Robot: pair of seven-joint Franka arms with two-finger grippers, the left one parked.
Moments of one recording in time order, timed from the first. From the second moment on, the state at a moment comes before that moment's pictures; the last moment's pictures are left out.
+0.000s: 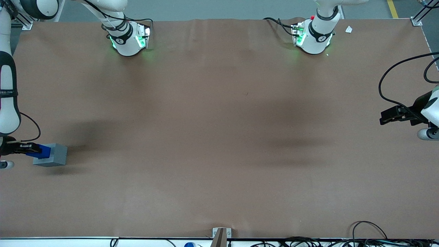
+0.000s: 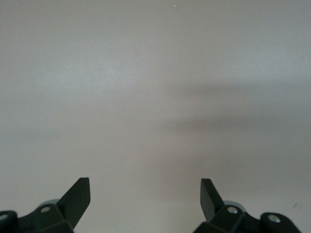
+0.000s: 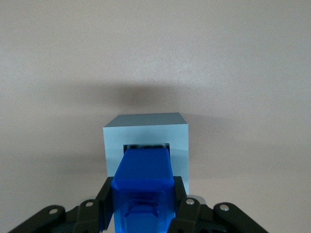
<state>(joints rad) -0.34 0.65 -0.07 -1.45 0.02 2.06 -0.48</state>
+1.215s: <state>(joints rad) -0.34 0.67 -0.06 -1.45 0.03 2.10 -0.49</state>
